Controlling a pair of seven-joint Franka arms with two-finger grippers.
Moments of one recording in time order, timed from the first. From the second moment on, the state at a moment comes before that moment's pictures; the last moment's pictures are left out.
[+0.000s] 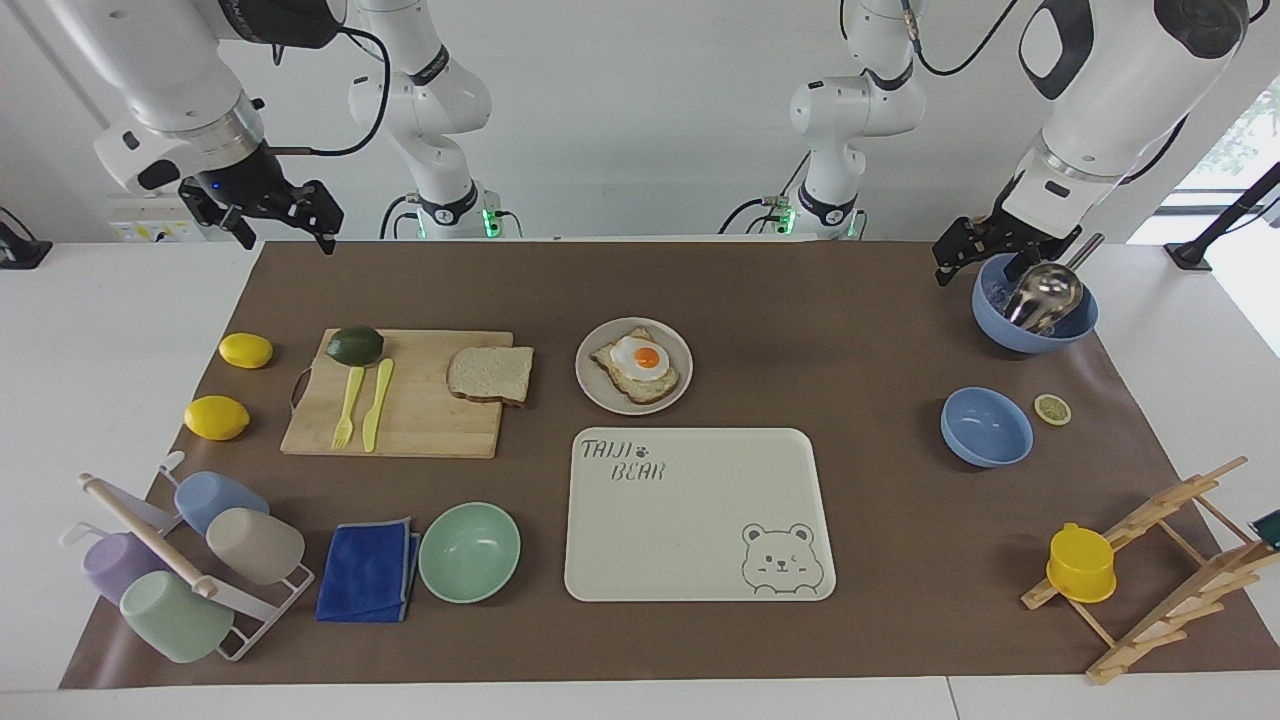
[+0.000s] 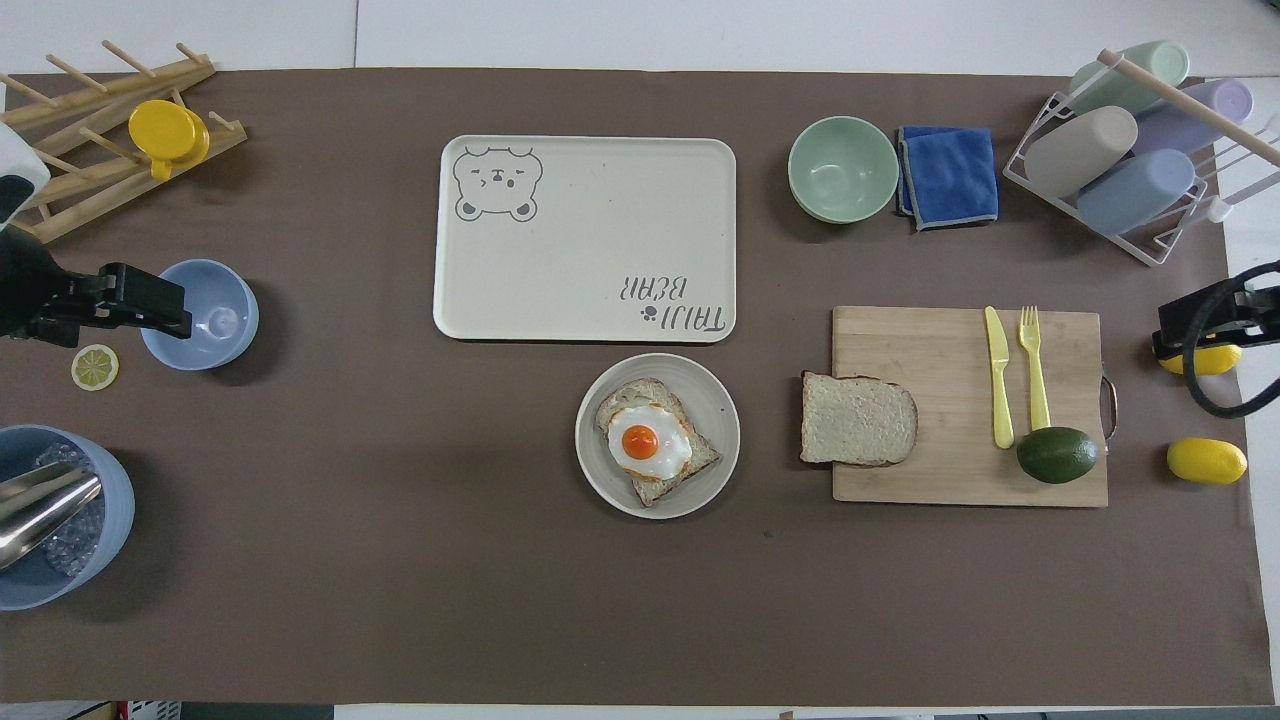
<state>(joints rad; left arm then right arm) -0.02 0.00 -0.07 -1.60 -0.02 1.51 -0.08 0.03 0.00 -0.07 -1.52 -0.06 1.38 0.02</state>
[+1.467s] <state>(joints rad) -0.02 0.00 -0.07 -1.60 -0.02 1.51 -0.08 0.10 0.09 0.26 -1.56 -0.15 1.45 0.29</state>
